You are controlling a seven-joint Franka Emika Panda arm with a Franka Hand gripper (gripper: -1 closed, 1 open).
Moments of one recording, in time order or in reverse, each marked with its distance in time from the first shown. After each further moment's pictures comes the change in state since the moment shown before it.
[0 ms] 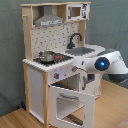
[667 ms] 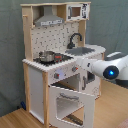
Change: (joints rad) arm 0.091 -0.047 -0.002 0.003 -0.154 -0.115 0.037
